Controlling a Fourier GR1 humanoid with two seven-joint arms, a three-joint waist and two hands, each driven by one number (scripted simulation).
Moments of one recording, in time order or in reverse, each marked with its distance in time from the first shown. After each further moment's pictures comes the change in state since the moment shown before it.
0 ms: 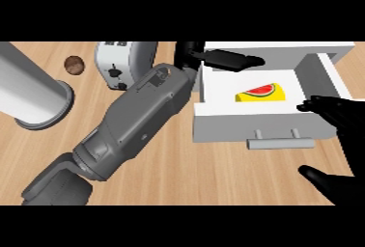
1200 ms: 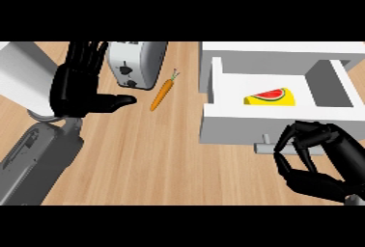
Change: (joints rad) left arm 0.730 0.445 0.137 -0.800 0.061 -0.060 0.149; right arm 0.047 -0.140 0.148 0.089 0.496 0.099 -0.109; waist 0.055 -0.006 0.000
